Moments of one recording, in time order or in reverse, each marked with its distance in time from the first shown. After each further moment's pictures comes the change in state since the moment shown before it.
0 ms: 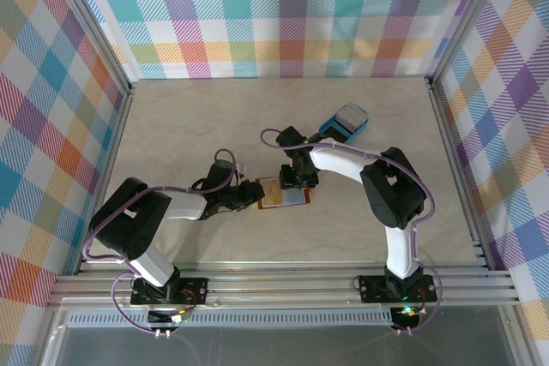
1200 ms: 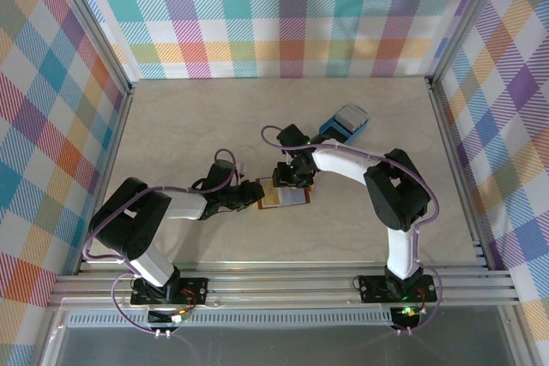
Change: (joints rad) left arm 0.000 0.000 0.000 0.000 0.000 0.000; right arm -0.004 -0.034 -0.034 0.107 -0.154 0.047
